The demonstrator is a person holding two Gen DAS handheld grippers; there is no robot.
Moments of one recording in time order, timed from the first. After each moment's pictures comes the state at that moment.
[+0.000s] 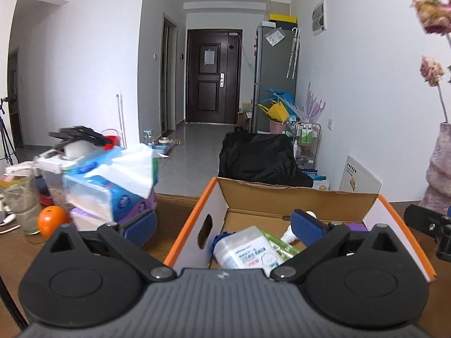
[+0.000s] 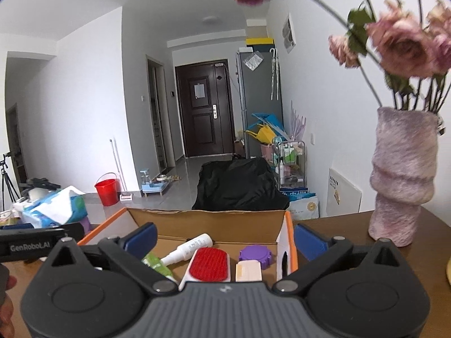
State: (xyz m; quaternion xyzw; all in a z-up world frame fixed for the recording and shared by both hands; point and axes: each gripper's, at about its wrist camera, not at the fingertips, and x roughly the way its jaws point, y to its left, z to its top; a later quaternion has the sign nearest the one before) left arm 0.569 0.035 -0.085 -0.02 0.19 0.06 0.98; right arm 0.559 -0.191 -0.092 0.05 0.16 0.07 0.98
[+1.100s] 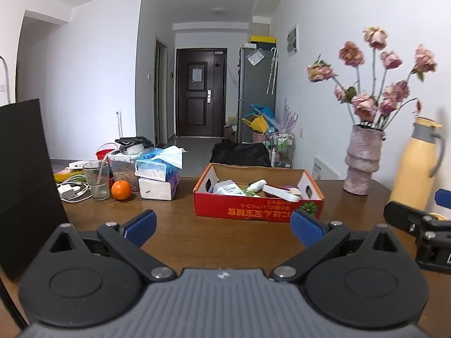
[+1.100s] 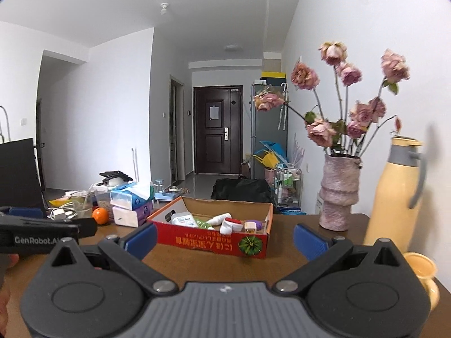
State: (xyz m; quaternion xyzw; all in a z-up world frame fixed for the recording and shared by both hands) left arm 0.210 0.003 -0.013 -0.01 0.16 0.03 0.99; right arm 0.200 -0.196 -0.020 0.00 0.11 0.08 0.99
